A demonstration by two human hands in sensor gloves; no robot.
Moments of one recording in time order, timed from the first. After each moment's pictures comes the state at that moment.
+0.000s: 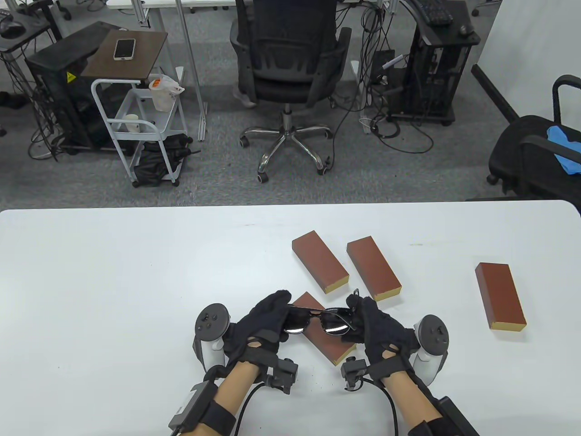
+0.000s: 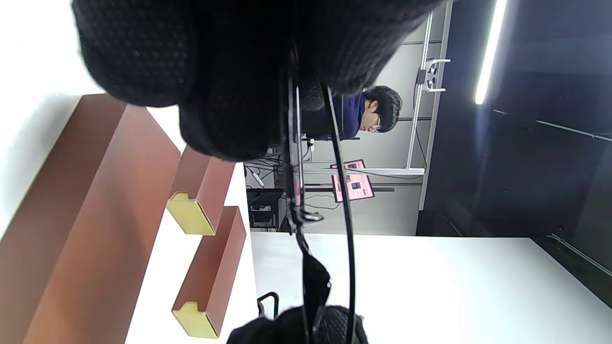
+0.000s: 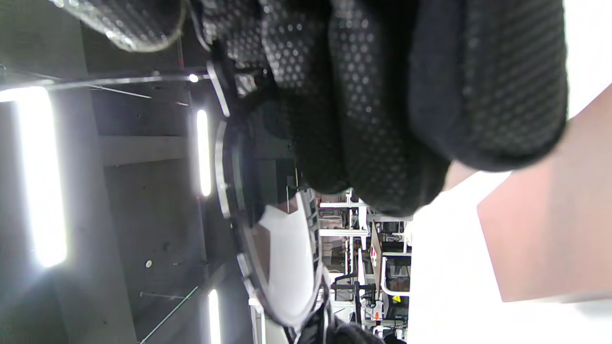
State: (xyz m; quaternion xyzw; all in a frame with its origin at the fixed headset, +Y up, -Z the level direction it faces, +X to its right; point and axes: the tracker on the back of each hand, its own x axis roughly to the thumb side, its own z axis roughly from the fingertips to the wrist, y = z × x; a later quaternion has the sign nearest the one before) left_hand -0.129 -0.736 -0.328 -0.08 0.02 0.69 0.72; right_hand 0.179 -0.741 -0.318 -0.05 -0.05 0.68 0.73
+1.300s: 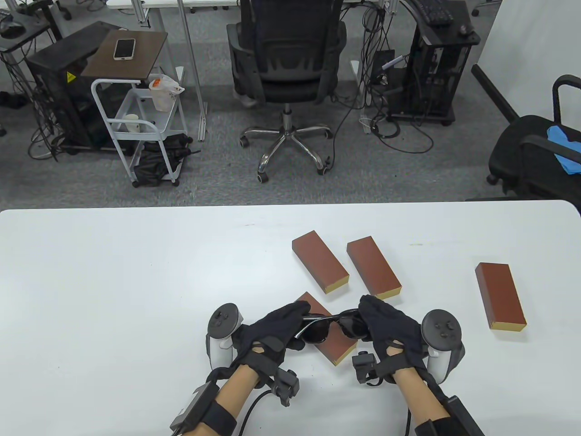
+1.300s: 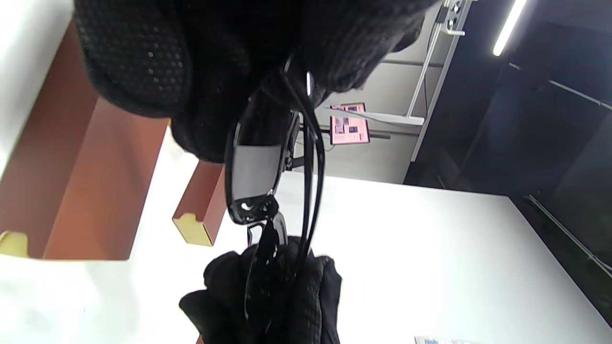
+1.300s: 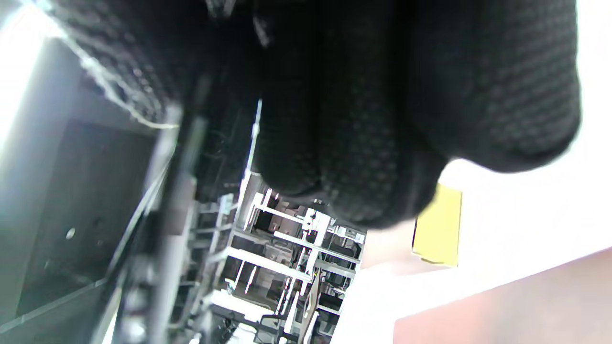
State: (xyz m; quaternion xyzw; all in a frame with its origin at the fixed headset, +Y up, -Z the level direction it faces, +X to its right) left_hand -0.111 -0.748 -0.329 -0.16 -0.04 0.72 0.67; right_hand 0.198 -0.719 -0.318 -0.07 -0.11 0.82 0.56
